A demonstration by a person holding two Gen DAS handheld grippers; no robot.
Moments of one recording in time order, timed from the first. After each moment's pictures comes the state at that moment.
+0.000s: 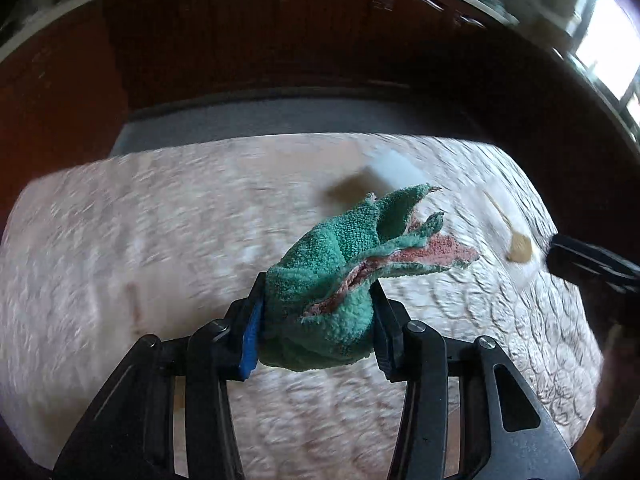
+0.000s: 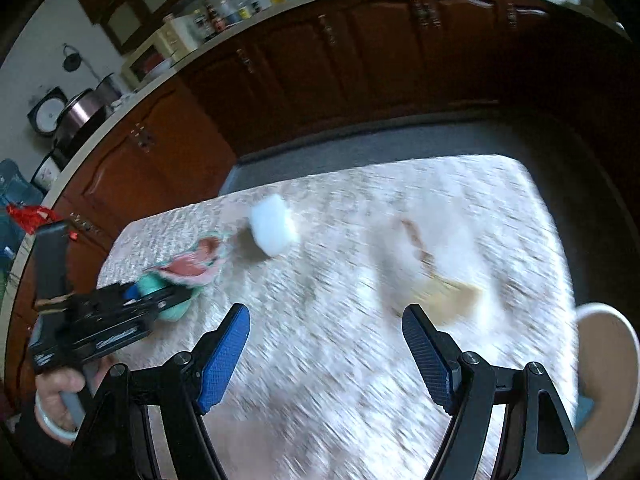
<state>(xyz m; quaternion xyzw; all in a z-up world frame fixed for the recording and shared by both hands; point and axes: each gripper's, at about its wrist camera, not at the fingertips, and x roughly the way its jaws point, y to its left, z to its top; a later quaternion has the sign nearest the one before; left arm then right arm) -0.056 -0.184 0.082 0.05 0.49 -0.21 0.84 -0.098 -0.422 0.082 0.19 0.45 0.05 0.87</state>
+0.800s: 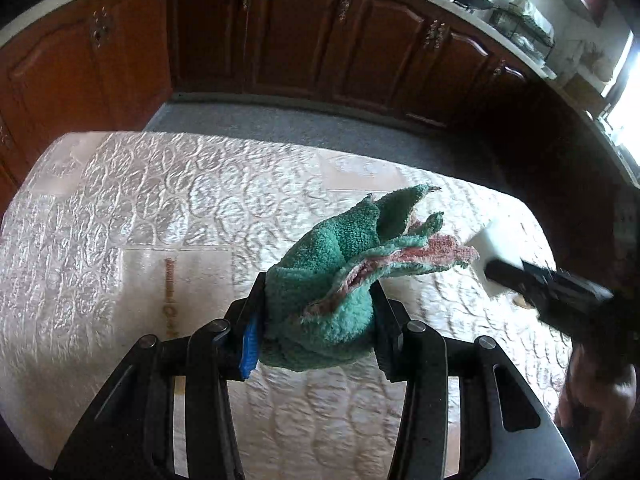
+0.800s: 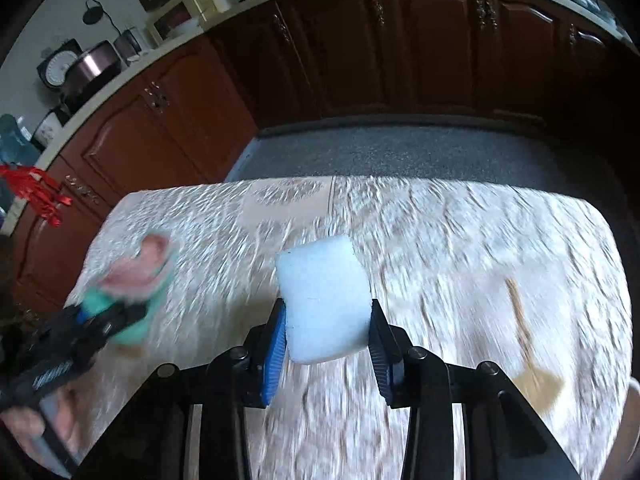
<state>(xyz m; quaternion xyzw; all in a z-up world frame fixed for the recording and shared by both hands) -0.062 -0.169 0.089 -0.01 0.48 -0.16 0.87 -0.034 -0.375 0.061 0.14 0.47 0.09 0.87</state>
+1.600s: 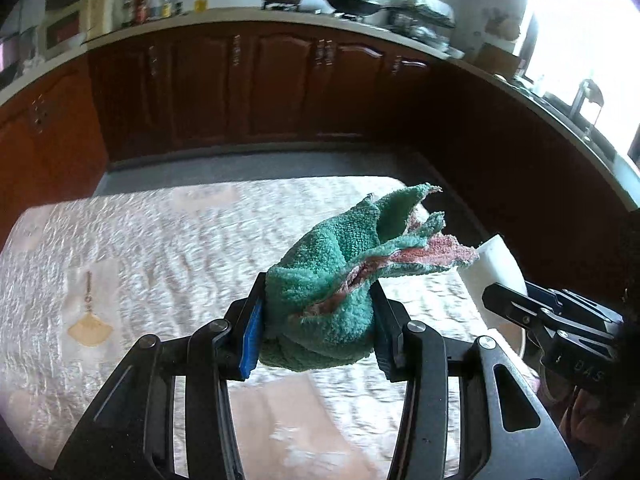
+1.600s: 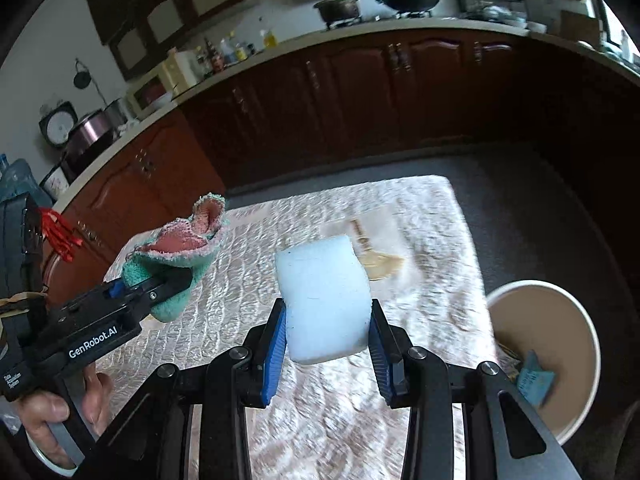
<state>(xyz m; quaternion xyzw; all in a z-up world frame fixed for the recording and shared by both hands) -0.199 -0.286 0.154 0.04 0.39 -0.28 0.88 -0.238 -0.462 0.130 0.18 0.38 -0.01 0.91</state>
